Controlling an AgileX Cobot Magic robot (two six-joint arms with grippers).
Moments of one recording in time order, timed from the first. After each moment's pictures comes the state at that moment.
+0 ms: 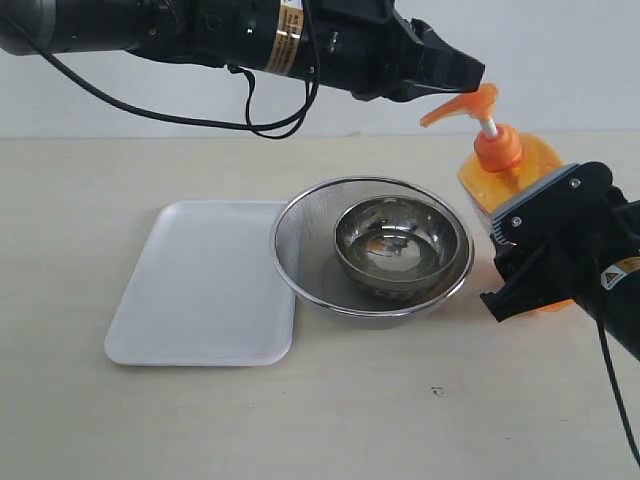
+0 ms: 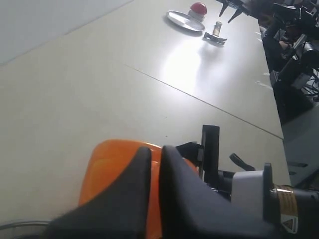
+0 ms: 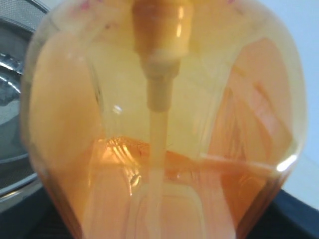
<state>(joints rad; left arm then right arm) -0.57 1.96 -1.59 1.73 -0.77 -1.80 0.45 1.60 -0.37 0.41 -0.84 -0.75</state>
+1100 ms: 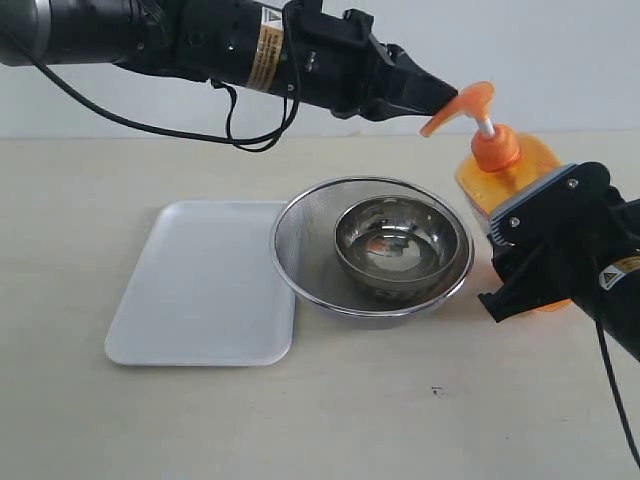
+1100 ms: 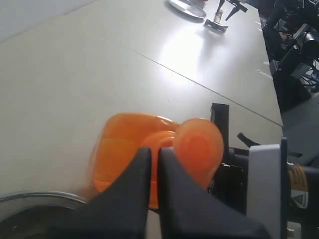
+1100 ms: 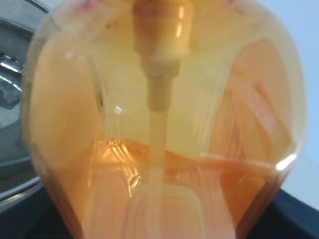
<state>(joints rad) -0.52 1.97 -1.56 1.74 -0.82 -1.79 0.45 1.60 -0.37 0.40 -0.84 -0.75</state>
